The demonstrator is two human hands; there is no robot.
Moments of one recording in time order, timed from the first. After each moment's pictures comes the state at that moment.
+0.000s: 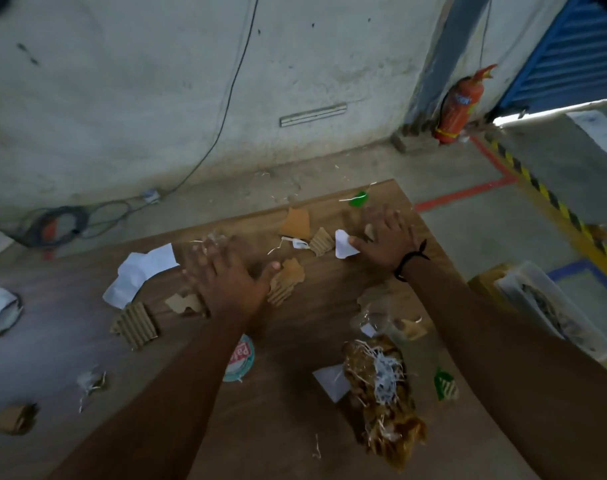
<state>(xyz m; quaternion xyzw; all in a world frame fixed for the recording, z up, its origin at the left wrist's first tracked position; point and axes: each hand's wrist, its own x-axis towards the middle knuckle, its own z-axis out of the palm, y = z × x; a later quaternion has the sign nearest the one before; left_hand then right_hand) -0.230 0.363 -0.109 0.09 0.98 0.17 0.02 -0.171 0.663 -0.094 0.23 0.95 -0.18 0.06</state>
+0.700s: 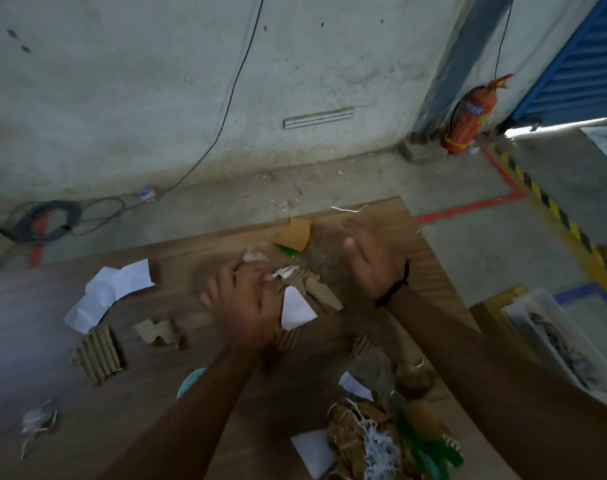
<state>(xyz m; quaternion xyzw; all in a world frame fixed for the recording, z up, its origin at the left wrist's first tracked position) -0.214 0.416 -0.101 0.10 0.91 0.35 -0.18 -0.189 0.641 -0.082 0.10 0.91 -0.37 -0.12</state>
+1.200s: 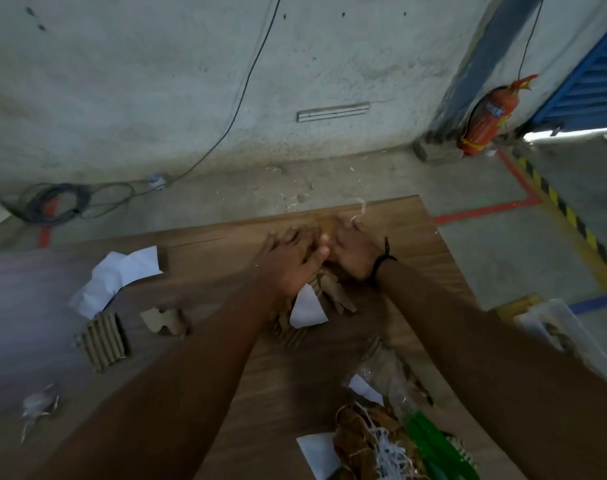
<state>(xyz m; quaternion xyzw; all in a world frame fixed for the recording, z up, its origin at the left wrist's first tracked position) -0.281 0.458 -0.108 0.32 0.91 0.19 0.17 -0.251 0.632 -0.114 0.03 0.96 -0.24 0.12</state>
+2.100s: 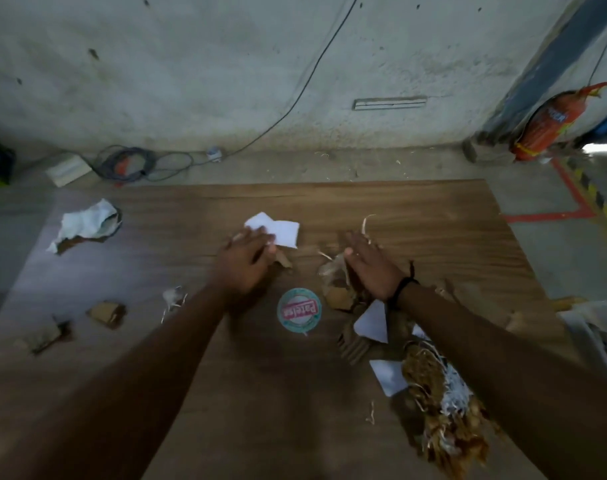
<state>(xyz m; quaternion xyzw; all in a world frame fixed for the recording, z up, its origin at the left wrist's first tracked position) -0.236 0.222 -0.125 0.20 0.94 0.26 0.07 -0.172 0.498 -0.112 0.06 0.92 -0.34 0.17</state>
